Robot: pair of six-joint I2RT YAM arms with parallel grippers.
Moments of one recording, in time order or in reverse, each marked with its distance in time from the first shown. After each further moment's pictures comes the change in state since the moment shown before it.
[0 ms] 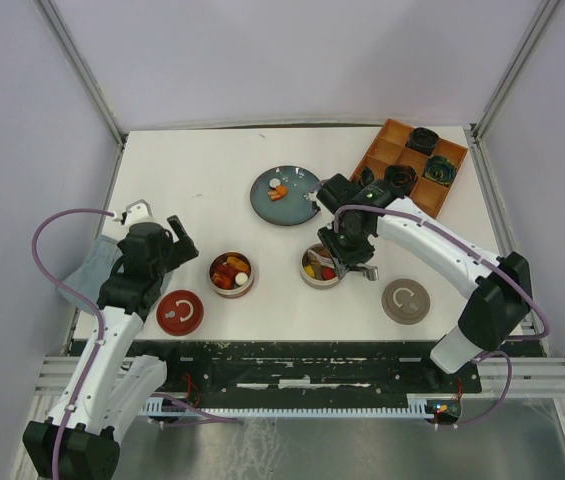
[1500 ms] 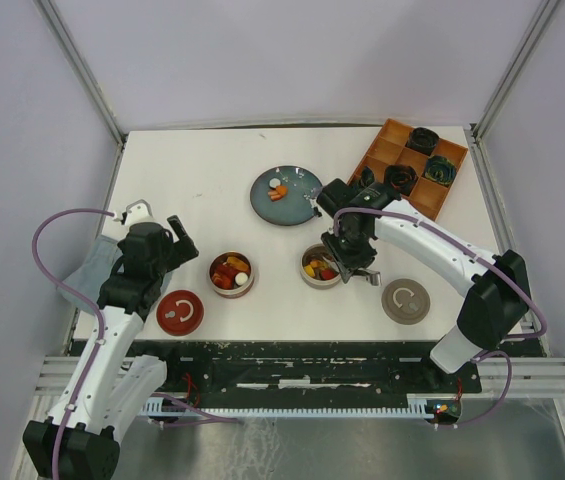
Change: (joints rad) left arm 0.000 0.002 0.000 0.000 0.000 0.000; right arm 0.002 0.012 -0.041 -0.014 0.026 -0.006
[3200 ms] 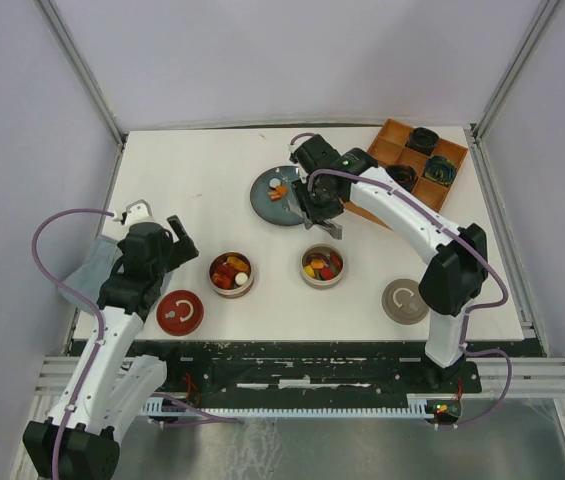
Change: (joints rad) left arm 0.000 -0.001 0.000 0.000 0.000 0.000; right arm -0.028 0.252 0.393 0.165 0.079 0.035
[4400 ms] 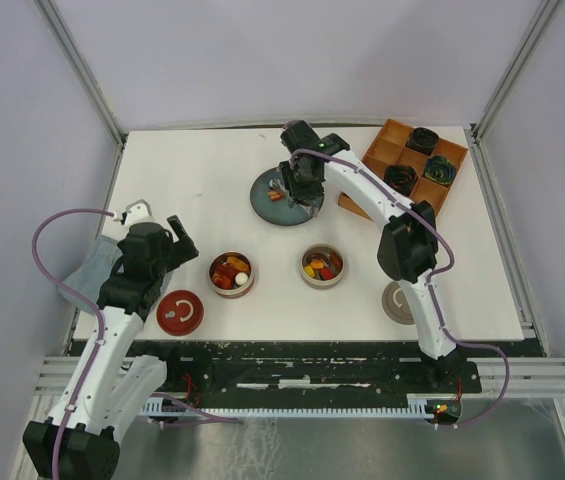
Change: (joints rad) left arm 0.000 -0.001 0.000 0.000 0.000 0.000; right arm -0.077 0.438 0.433 0.016 0.001 0.061
